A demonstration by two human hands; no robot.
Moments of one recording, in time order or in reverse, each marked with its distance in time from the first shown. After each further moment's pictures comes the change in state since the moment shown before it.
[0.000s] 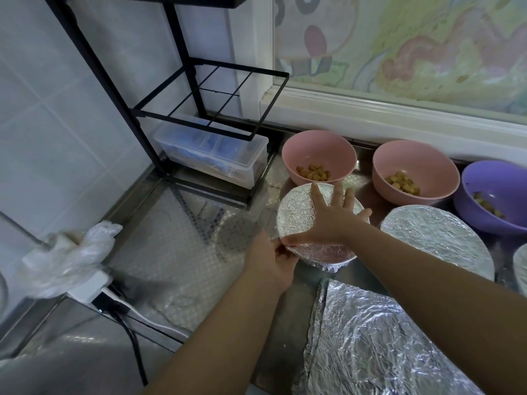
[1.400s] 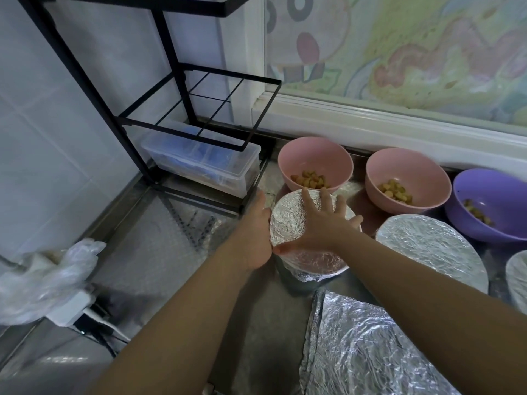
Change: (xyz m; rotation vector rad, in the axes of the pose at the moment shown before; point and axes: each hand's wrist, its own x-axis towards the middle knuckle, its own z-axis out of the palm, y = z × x) left_hand 0.023 0.054 0.025 0.690 -0.320 0.077; right_hand 0.004 -0.009 -0.007 -0.013 0.023 0.007
